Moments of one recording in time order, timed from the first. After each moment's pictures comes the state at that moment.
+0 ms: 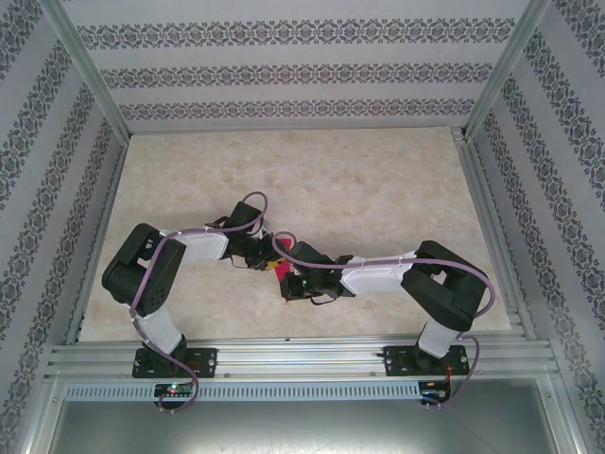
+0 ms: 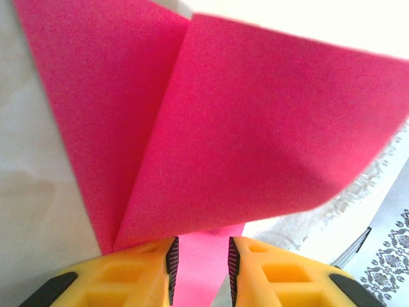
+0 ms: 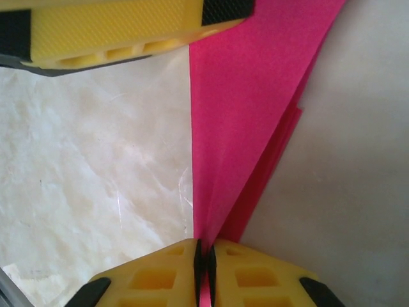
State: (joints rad) left arm -0.44 1.74 0.82 -0.15 0.56 -0.92; right arm 0.99 1.71 0.79 -0.07 -0.20 0.83
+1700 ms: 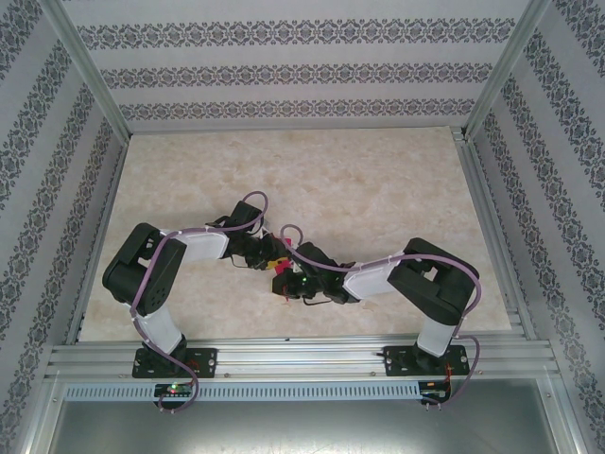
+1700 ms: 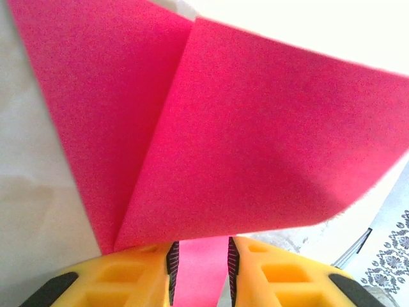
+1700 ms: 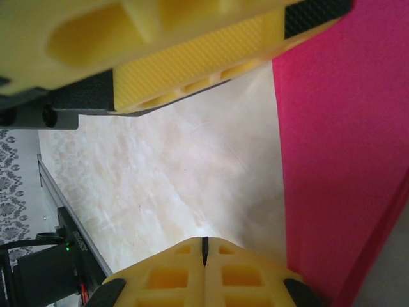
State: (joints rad) left arm -0.44 1.75 0.83 -0.15 0.56 -0.92; right arm 0.96 1.77 0.68 0.38 -0.36 1.10
